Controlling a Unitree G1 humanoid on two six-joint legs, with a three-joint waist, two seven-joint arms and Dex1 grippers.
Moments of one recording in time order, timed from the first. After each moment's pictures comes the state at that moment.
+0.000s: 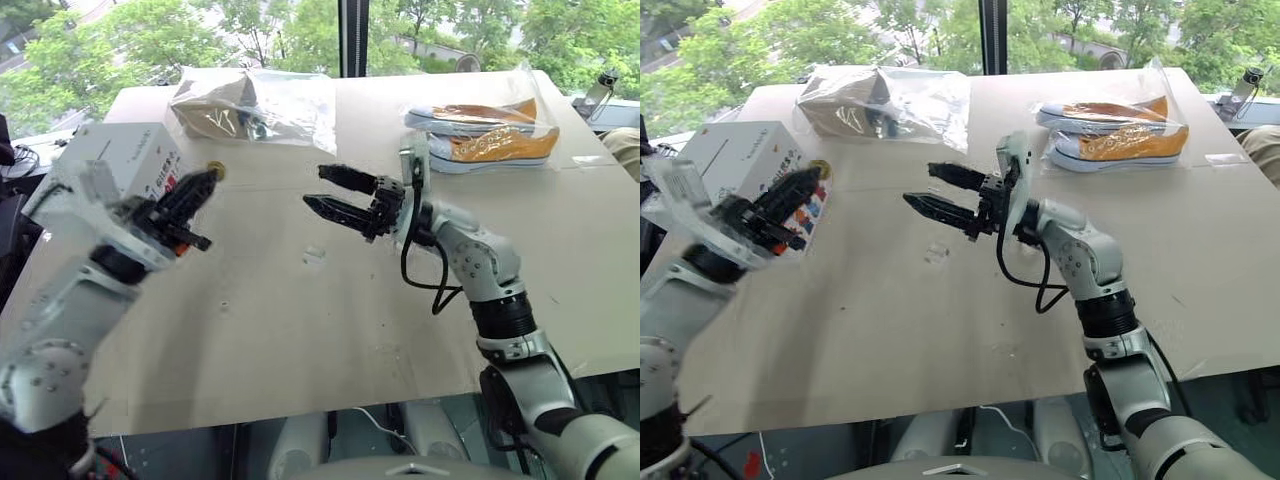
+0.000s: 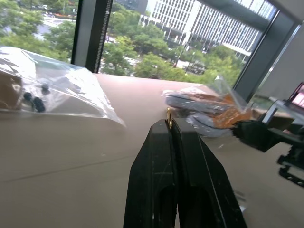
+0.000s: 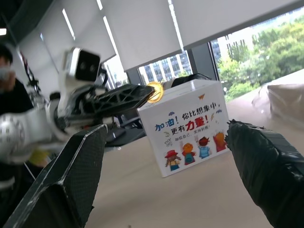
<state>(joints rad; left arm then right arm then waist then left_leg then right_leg) -0.11 0.89 0.53 -0.48 -1.16 0.70 -0.25 -0.75 -0.14 0.13 0.04 0.57 0.47 0.95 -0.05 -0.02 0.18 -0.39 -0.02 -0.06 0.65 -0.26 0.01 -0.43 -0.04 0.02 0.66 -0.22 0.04</state>
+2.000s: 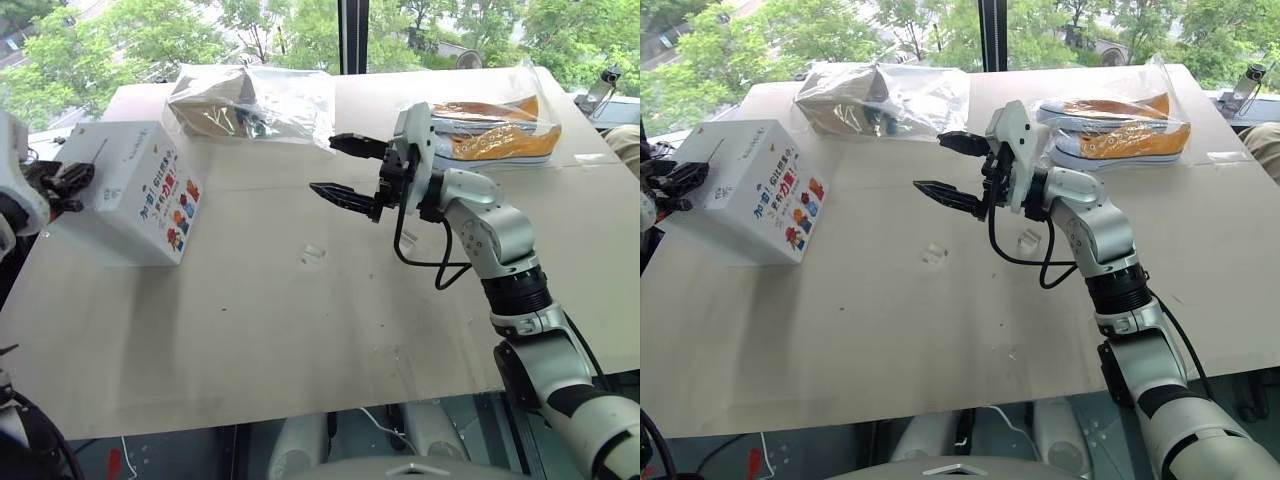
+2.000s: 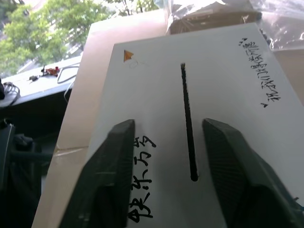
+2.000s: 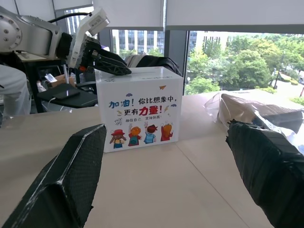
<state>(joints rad) -0.39 1.02 0.52 0.05 -0.50 0.78 -0.43 -0.83 -0.20 0.14 0.09 0.41 0.37 0.90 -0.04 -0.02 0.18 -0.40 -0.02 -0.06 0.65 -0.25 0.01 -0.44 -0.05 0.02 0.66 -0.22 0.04</state>
